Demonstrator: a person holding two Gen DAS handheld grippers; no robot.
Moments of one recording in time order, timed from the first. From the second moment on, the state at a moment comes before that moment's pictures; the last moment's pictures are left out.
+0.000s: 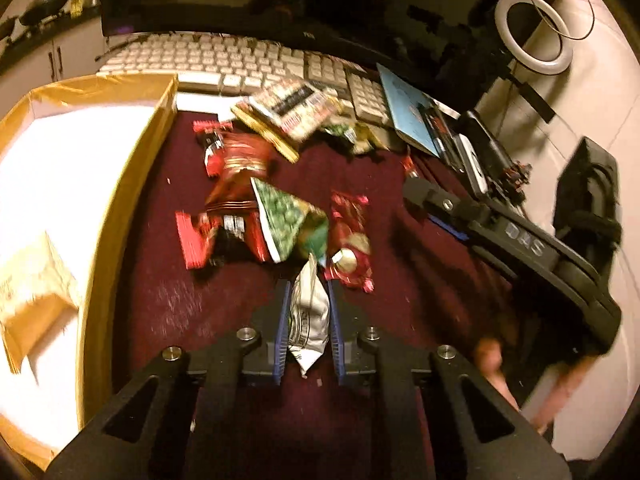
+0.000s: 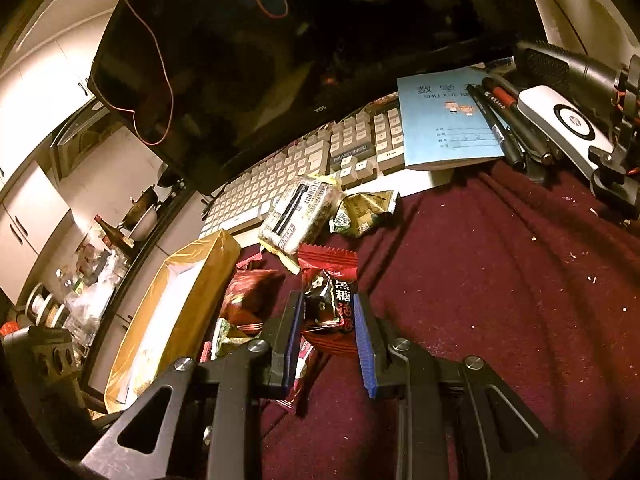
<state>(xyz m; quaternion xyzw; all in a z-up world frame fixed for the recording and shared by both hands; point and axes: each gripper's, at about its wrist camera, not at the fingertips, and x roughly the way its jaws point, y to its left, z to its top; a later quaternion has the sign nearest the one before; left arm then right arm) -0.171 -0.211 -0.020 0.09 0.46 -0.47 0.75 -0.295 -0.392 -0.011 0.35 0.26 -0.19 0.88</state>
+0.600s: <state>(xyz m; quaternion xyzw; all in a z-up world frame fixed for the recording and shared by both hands) -0.120 -0.125 0.051 -0.02 0.38 -0.39 0.84 -0.260 -0.339 0.014 0.29 0.28 -0.09 0.91</state>
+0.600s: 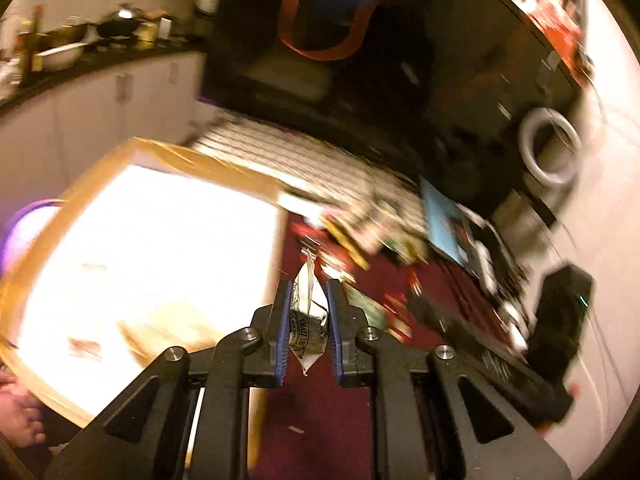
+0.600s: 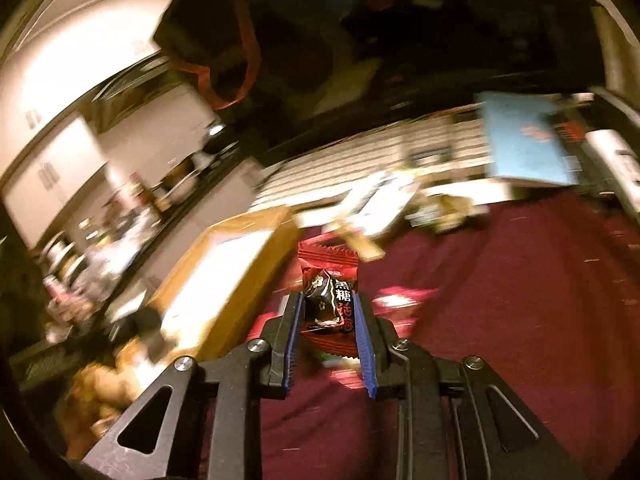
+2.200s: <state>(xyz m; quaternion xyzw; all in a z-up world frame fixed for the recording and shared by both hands) -0.095 -0.104 0.027 -0.04 0.37 -0.33 0.87 -0.196 -0.295 0.020 0.31 0.31 -0.01 0.90</state>
